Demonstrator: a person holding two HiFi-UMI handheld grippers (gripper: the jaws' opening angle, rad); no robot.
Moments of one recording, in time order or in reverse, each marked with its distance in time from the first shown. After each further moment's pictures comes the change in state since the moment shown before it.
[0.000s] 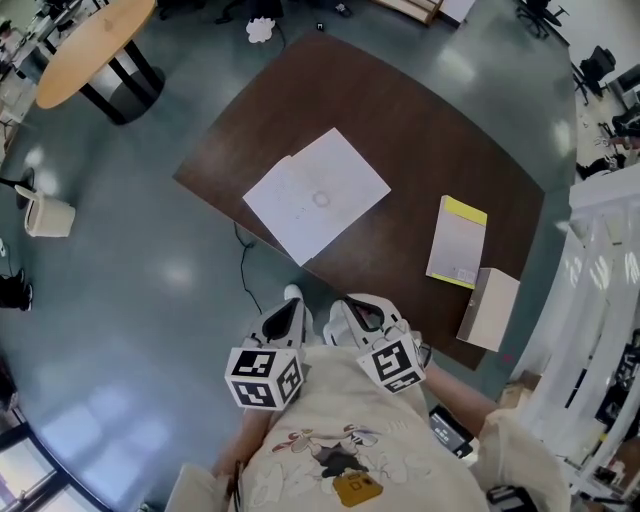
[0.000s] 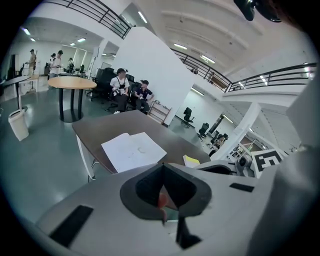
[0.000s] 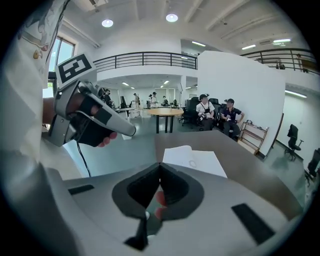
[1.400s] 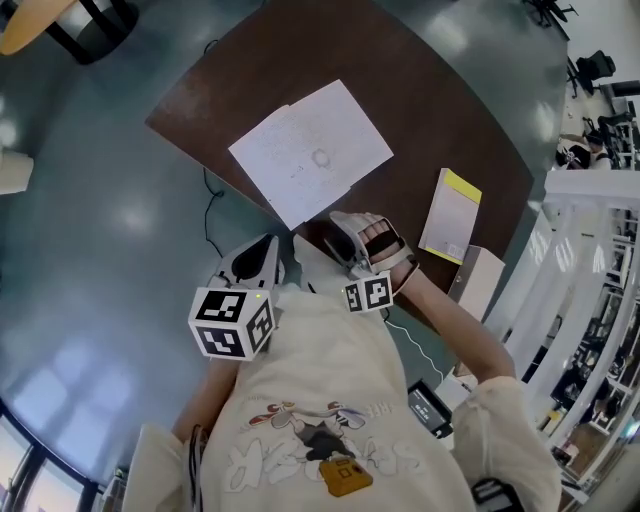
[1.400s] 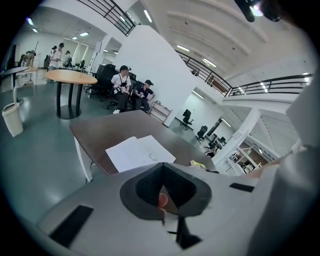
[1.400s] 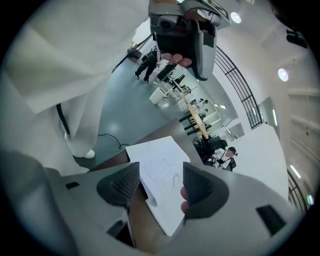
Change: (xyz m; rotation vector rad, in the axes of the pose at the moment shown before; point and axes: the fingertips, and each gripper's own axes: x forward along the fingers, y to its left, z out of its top) left arm 0.040 0.089 0.030 -0.031 -0.010 -0.043; right arm 0.142 -0.034 -0.068 -1.075 0.112 -0.068
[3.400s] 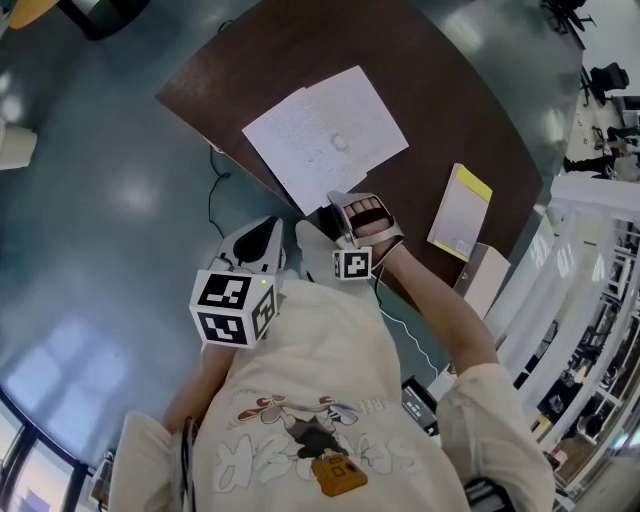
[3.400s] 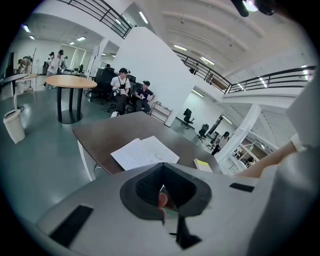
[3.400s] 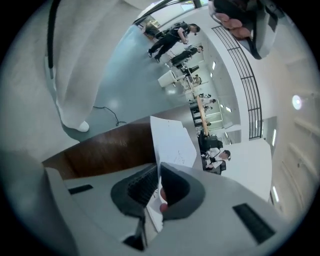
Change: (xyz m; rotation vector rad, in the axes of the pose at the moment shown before) left arm -0.011 0.017 0.003 0.040 -0.006 0.031; right arm 0.072 0.029 -0.024 -0.220 0.174 -0.069
